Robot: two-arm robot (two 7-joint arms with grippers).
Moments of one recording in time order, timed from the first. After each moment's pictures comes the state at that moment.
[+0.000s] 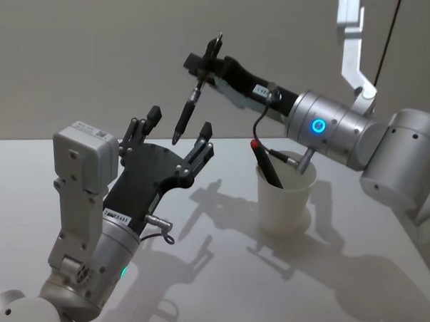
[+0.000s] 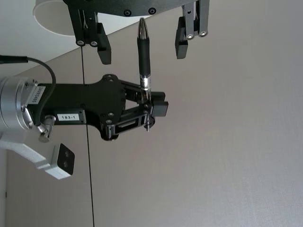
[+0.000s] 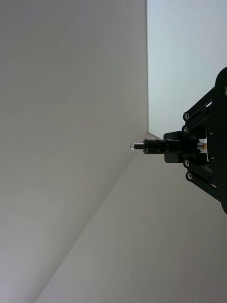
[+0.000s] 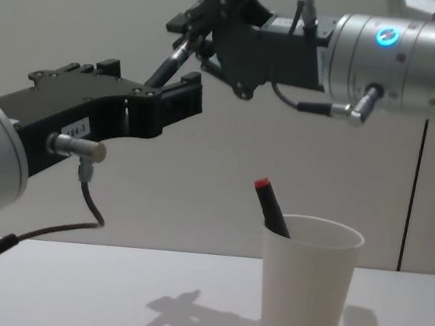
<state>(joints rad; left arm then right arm) 0.06 0.39 0.37 -1.96 -0.25 -0.08 0.09 0.56 0.18 -0.48 -1.50 1.43 0.55 0.05</state>
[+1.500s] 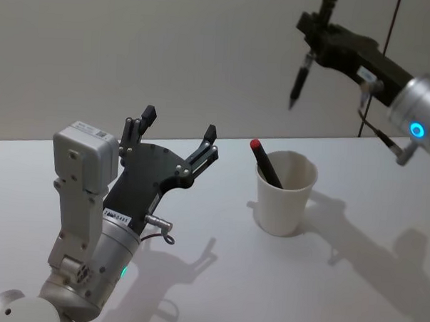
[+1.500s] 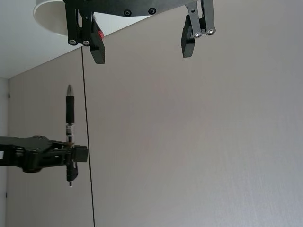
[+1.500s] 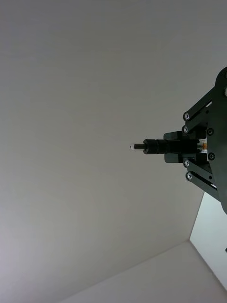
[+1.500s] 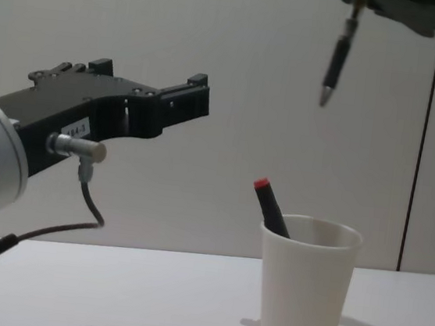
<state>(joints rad) 0.06 0.39 0.37 -1.96 -0.25 -0.08 0.09 0.43 0.46 -0.41 -1.80 0.93 0.27 0.06</state>
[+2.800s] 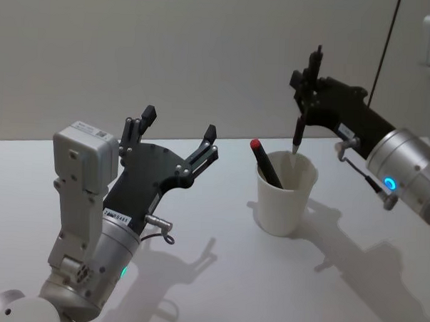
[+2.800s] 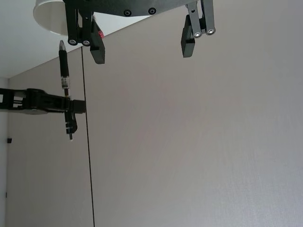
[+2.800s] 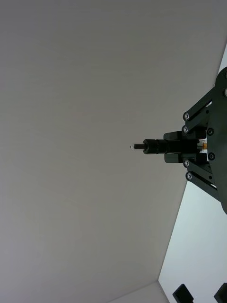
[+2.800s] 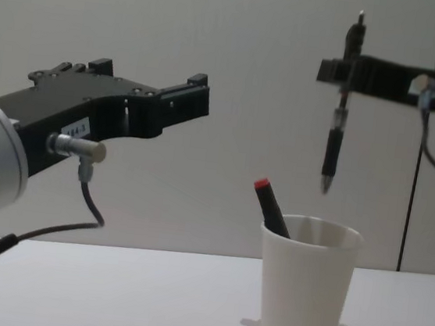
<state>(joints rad) 0.06 0.39 0.37 -1.96 -0.25 -0.08 0.09 0.34 0.45 -0.47 -1.79 0.69 0.21 0.00</state>
